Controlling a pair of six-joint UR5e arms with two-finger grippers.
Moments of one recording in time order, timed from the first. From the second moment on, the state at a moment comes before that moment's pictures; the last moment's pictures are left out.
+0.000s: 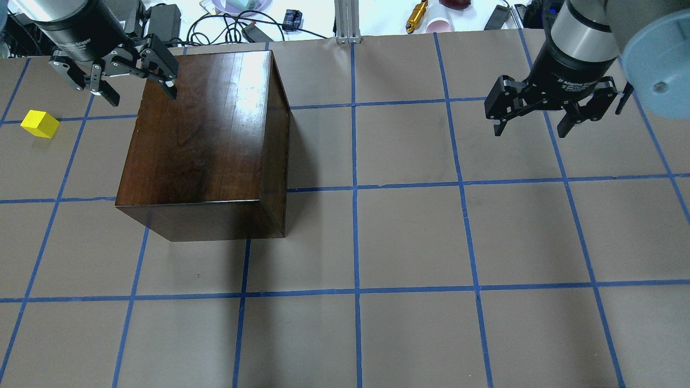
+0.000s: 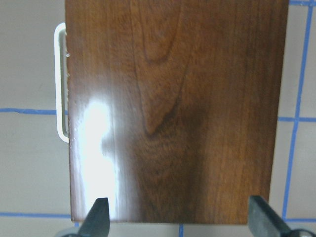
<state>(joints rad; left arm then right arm) -1.41 -1.70 -1.41 -1.60 1.54 0.11 1.52 -1.59 1.63 -1.60 -1.59 0.04</state>
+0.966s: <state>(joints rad) -1.13 -1.88 -1.36 -1.48 1.49 0.47 1.52 -1.59 1.63 -1.60 -1.59 0.04</state>
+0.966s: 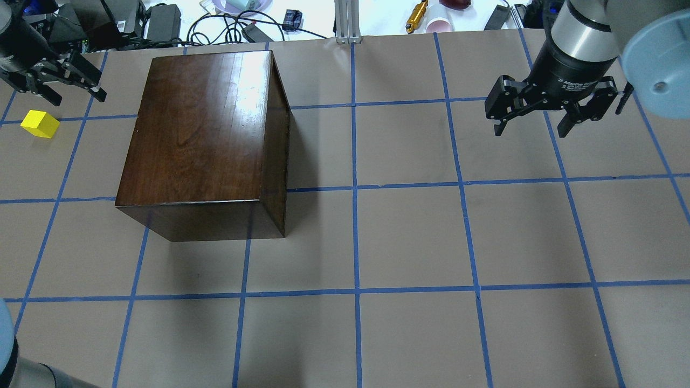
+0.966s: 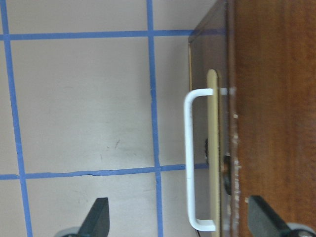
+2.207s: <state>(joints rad) -1.04 -2.00 -1.44 -1.50 1.28 0.62 1.52 -1.59 1.63 -1.60 -1.59 0.04</state>
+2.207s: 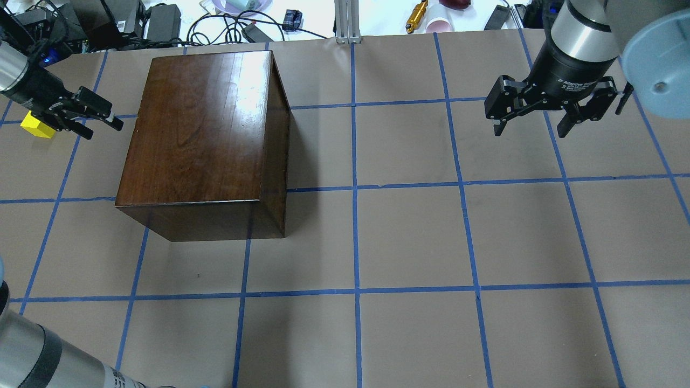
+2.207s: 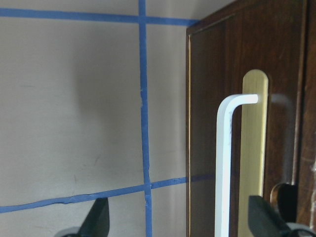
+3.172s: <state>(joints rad) -1.04 -2.04 -1.48 -1.48 1.23 0.63 1.52 -1.59 1.63 -1.60 -1.59 0.04</state>
